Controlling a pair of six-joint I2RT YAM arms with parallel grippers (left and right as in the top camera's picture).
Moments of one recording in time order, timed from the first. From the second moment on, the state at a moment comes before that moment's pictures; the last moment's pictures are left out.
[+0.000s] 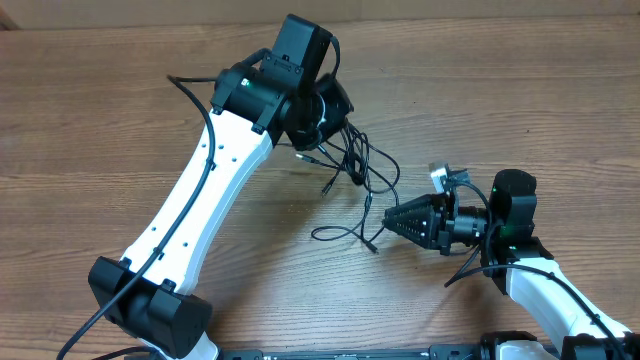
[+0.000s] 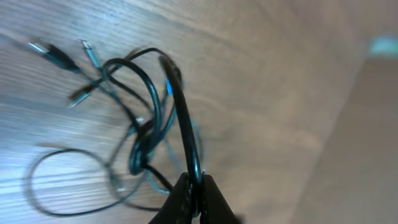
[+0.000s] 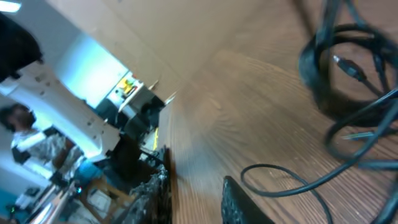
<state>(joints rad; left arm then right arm) -0.48 1.79 1.87 -1.12 0.28 -1.00 0.03 1.28 0.38 0.42 -1.37 0.26</state>
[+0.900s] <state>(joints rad) -0.49 1.86 1.87 -1.36 -0.03 -0.67 0.03 1.28 0.38 0.45 -1.24 0.28</state>
